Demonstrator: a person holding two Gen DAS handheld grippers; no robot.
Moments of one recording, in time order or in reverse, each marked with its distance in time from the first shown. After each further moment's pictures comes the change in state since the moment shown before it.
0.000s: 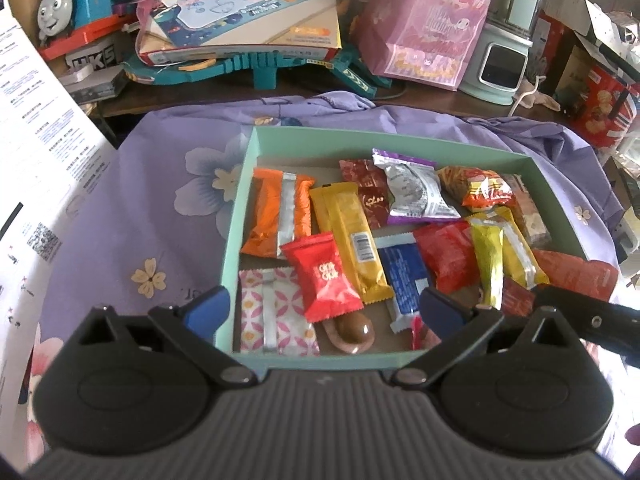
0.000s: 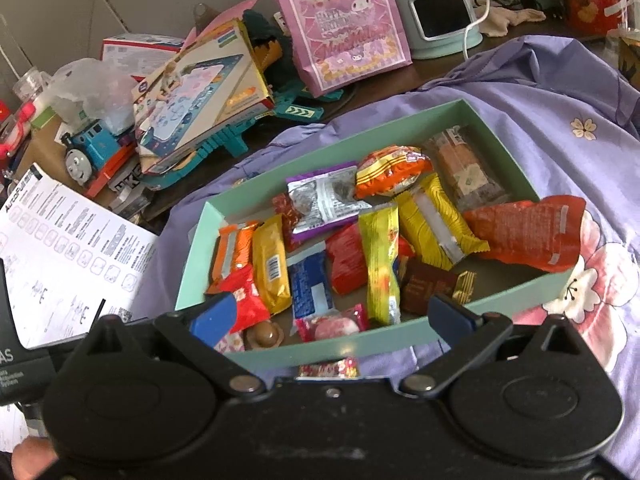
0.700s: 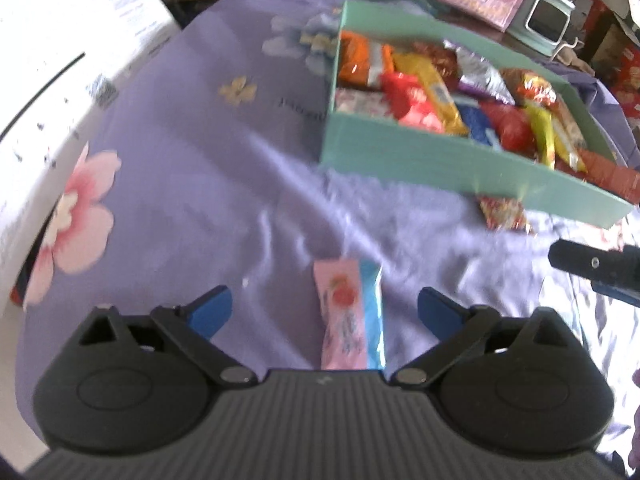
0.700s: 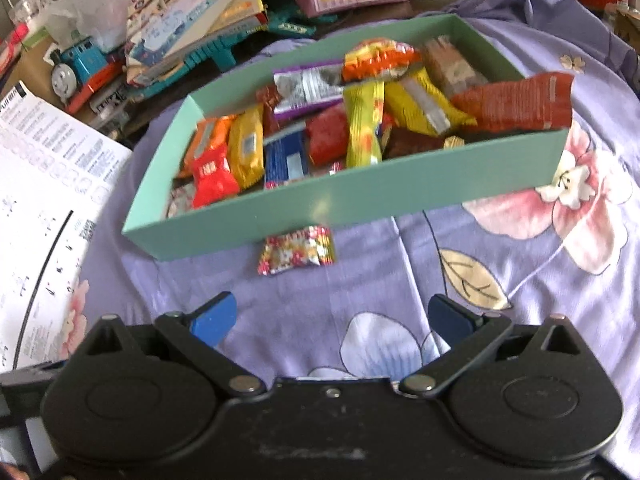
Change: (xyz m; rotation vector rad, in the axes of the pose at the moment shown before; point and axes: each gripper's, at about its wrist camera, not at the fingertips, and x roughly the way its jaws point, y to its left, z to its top) left arm -0.019 0.062 -0.128 -0.130 0.161 0.039; right arm 0.016 -0.002 -0.085 -0.086 0.131 -0.088
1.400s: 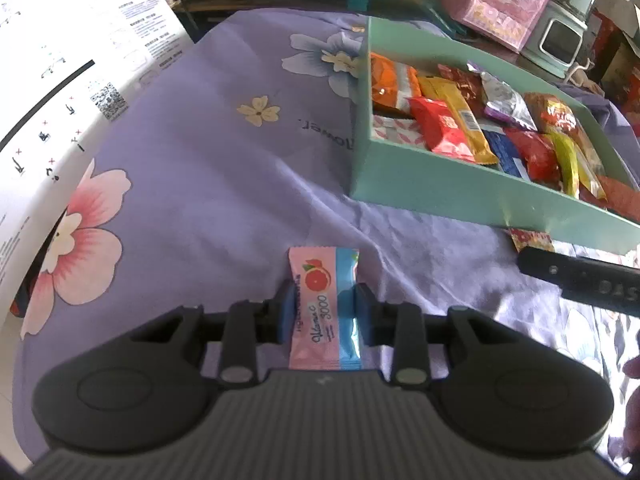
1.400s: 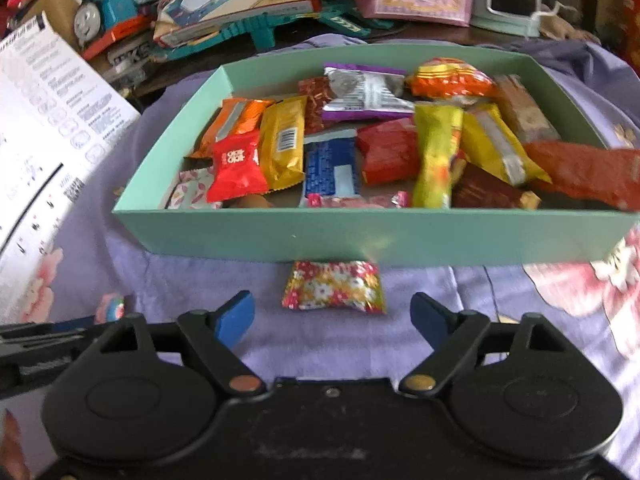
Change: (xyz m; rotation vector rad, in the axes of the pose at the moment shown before) left arm 0.016 0.020 0.018 -0.016 -0.070 0.008; right arm 0.047 0.049 0.015 -0.224 -0.026 -0.060
